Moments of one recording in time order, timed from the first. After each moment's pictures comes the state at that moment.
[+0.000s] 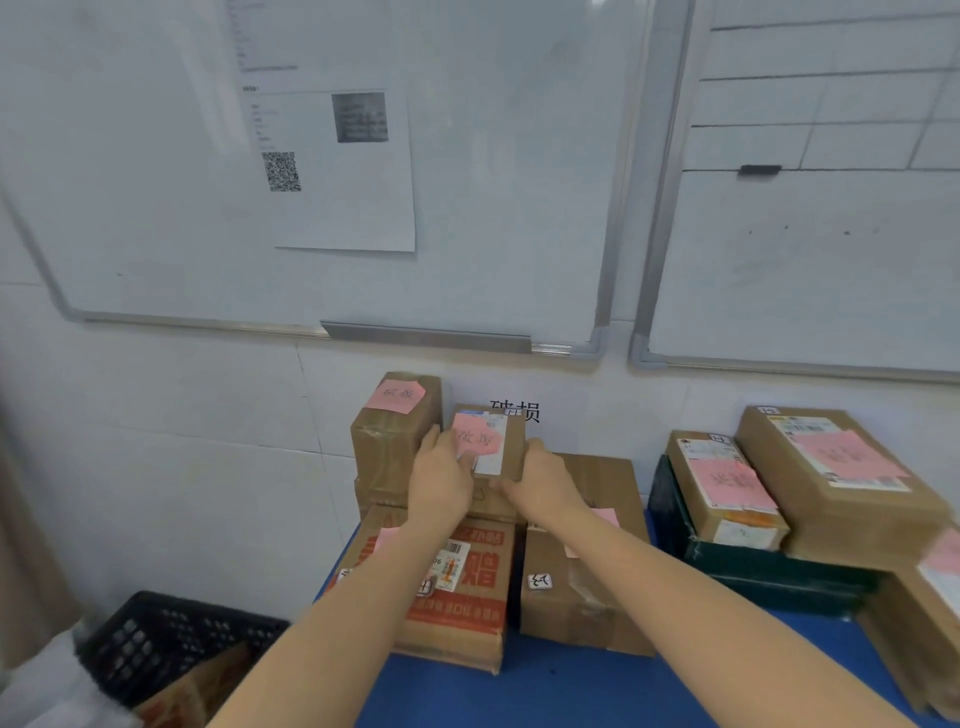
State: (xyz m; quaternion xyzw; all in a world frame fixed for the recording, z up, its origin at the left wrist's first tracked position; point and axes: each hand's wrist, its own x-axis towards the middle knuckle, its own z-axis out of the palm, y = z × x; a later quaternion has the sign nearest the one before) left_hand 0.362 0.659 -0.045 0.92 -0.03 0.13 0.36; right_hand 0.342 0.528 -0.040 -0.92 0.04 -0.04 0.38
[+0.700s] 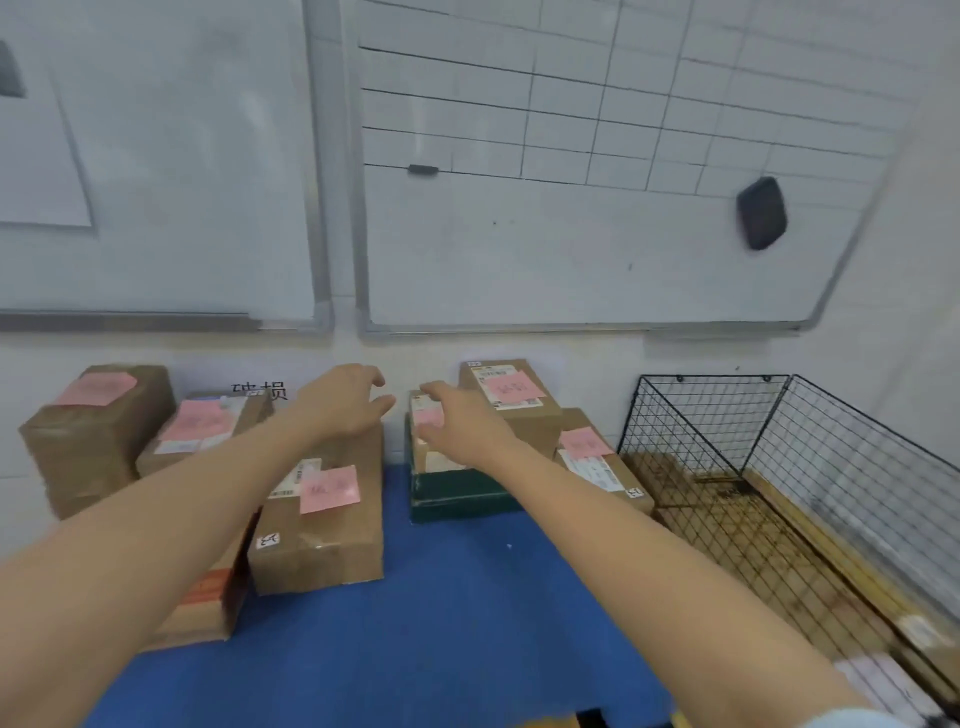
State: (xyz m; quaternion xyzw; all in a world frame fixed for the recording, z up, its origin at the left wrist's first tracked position) left_hand 0.301 0.489 0.043 0.94 -0.31 0.05 0.14; right_hand 0.201 0.339 0.033 -0.97 0.03 -0.09 0.20
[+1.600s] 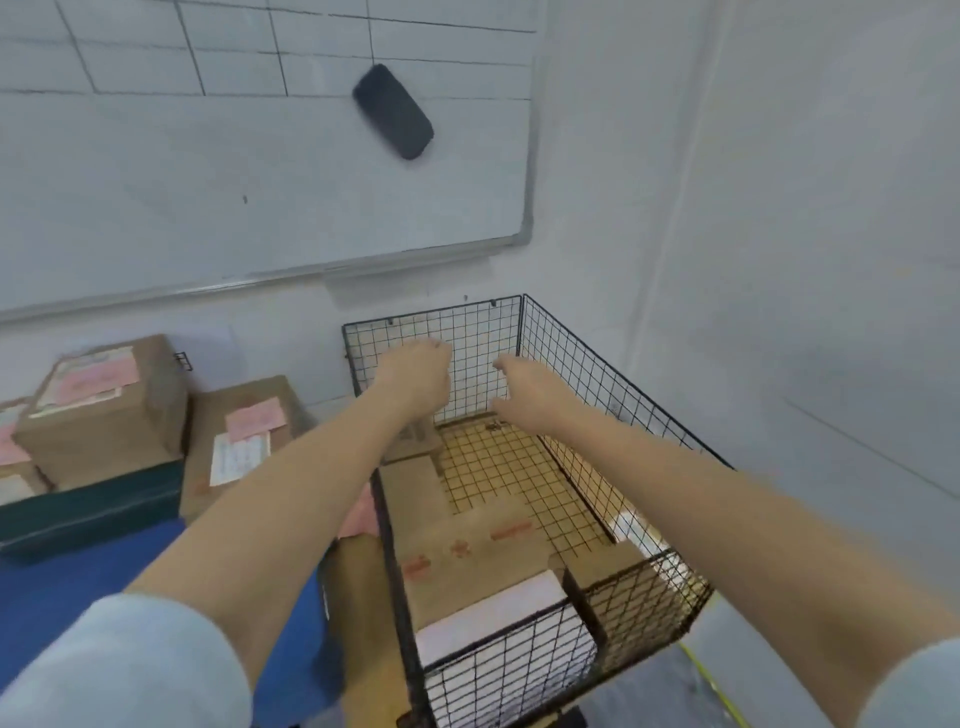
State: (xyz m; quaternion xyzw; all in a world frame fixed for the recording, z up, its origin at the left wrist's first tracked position) left_hand 0.062 -0.028 0.010 0.88 -0.46 0.11 0.02; right_hand -0.067 -0.131 0.007 -0.96 0.22 -0.09 0.15
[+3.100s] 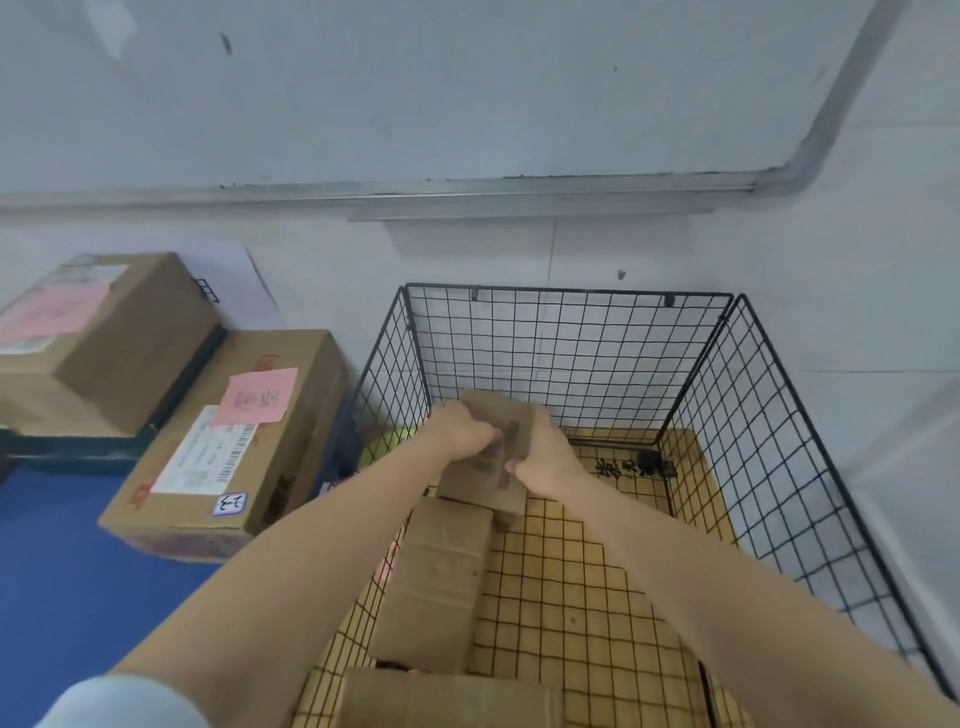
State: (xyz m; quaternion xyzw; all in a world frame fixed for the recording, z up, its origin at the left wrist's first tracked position) left_hand 0.214 -0.119 -0.147 0.93 -0.05 -0.26 0.27; right_hand 0.158 -0.242 -0.188 -0.90 0.14 0.07 0.40
